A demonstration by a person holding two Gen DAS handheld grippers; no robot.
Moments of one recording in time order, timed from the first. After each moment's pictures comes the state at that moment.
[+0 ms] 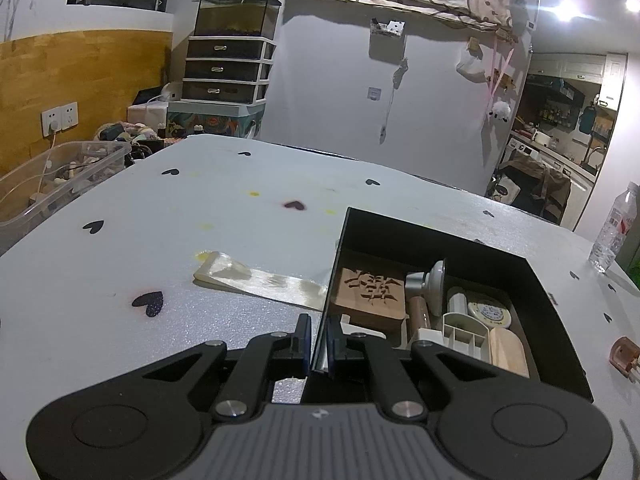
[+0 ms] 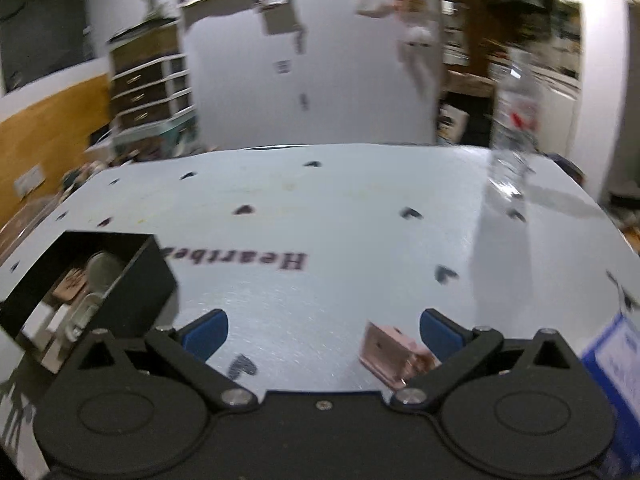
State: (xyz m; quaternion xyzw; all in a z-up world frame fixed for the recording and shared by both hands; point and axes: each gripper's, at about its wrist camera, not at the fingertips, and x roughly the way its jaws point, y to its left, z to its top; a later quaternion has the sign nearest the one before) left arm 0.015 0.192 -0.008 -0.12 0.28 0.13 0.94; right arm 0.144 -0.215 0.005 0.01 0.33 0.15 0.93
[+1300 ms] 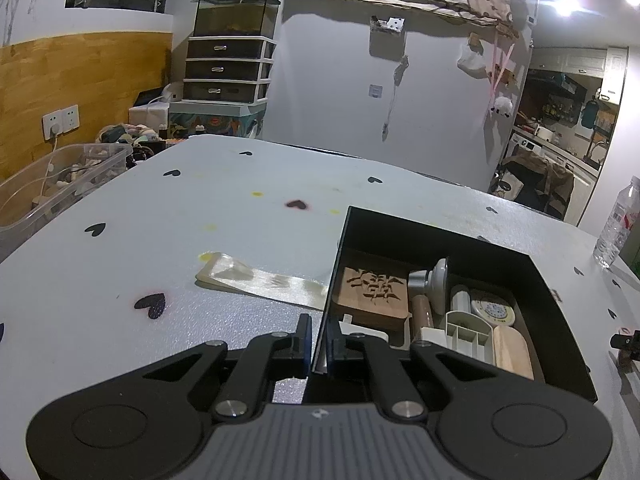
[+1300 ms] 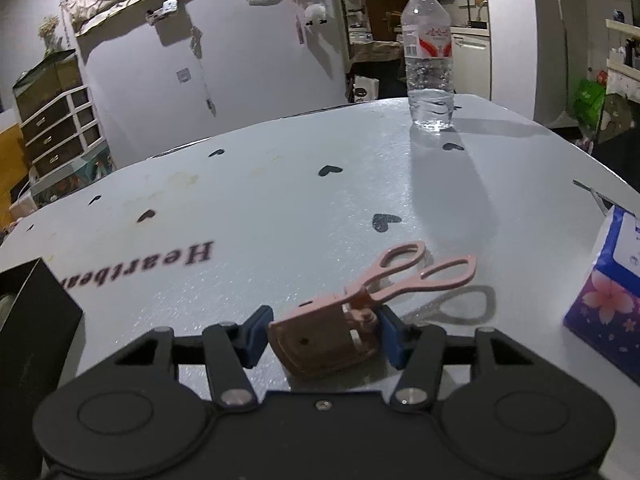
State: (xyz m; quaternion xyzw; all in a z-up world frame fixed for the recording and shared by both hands) left arm 0.016 0.192 -0.005 -0.11 0.29 0.13 0.94; right arm 0.176 -0.227 -0.055 0.08 0.34 0.04 0.94
